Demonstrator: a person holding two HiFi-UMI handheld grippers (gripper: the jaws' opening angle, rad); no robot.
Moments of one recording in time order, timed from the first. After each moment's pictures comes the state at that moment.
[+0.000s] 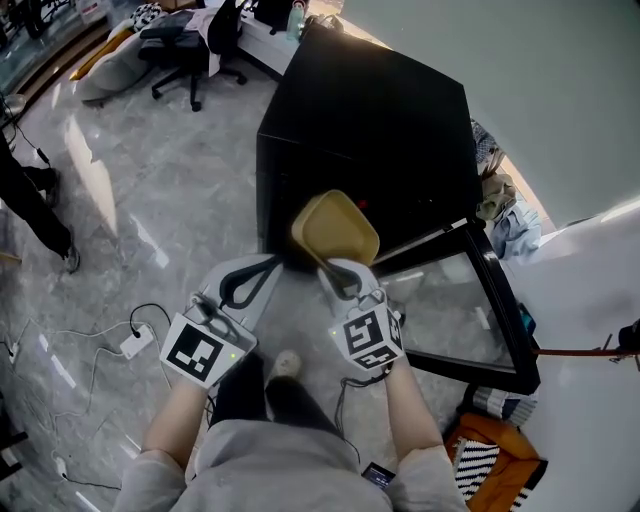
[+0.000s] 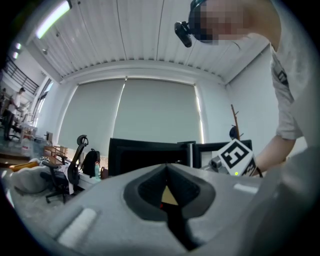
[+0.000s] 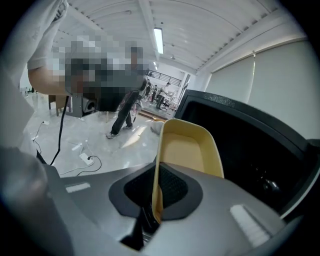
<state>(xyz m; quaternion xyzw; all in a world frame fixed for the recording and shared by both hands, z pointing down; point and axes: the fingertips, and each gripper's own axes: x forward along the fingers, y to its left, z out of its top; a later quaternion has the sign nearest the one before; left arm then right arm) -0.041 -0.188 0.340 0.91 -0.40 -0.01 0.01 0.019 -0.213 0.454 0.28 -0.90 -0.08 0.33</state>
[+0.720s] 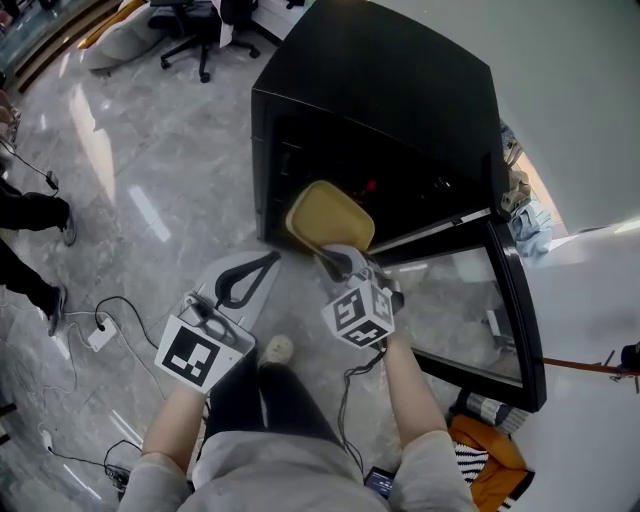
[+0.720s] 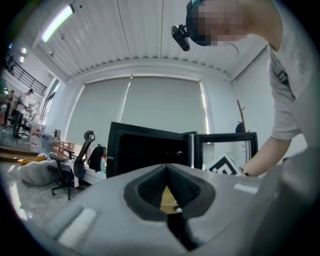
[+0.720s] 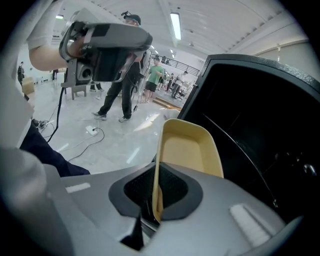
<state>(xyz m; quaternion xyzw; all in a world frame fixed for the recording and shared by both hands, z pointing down) -0.027 -0.184 0.398 0.90 -0.44 0.00 0.03 0.029 -0.228 0.559 0.20 -0.88 -0.10 0.41</state>
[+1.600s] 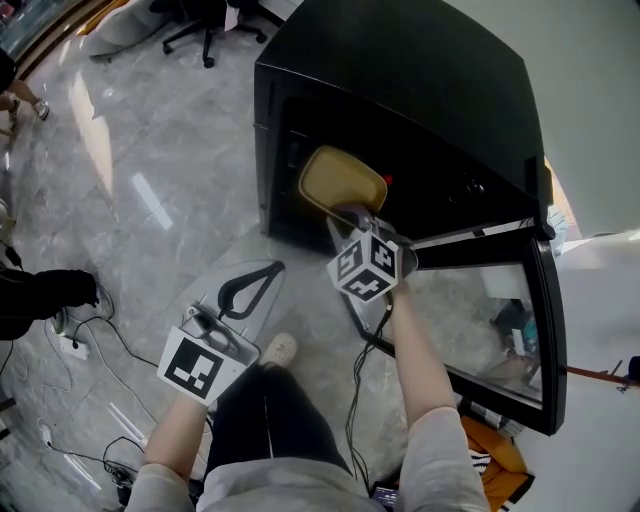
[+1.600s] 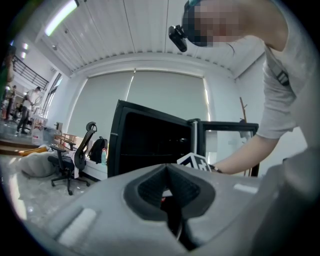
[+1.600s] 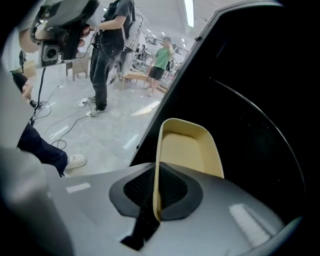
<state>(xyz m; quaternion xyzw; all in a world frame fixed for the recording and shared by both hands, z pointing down) -0.032 -0.197 0.465 0.89 -0.44 0.01 0.06 0.022 -0.324 0.633 0.19 -0.85 -0.14 0.48</state>
